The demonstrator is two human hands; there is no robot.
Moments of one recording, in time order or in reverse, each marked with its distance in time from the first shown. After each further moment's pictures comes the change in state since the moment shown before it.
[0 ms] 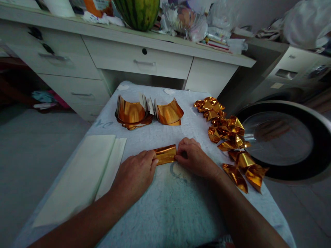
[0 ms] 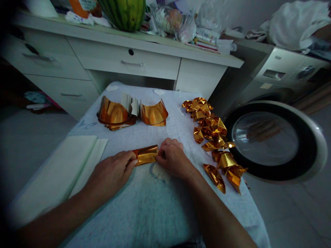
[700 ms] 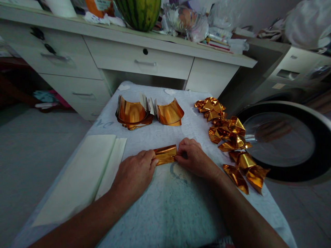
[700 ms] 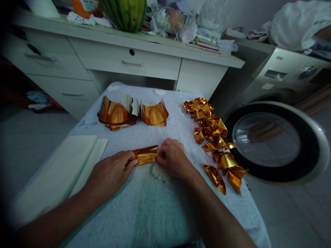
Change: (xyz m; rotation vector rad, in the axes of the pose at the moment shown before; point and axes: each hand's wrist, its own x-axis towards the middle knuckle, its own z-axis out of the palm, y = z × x) left_hand 0.002 0.002 -0.003 0.066 -0.037 -0.043; right_hand 0.000 0.000 0.001 0.012 0.012 0.010
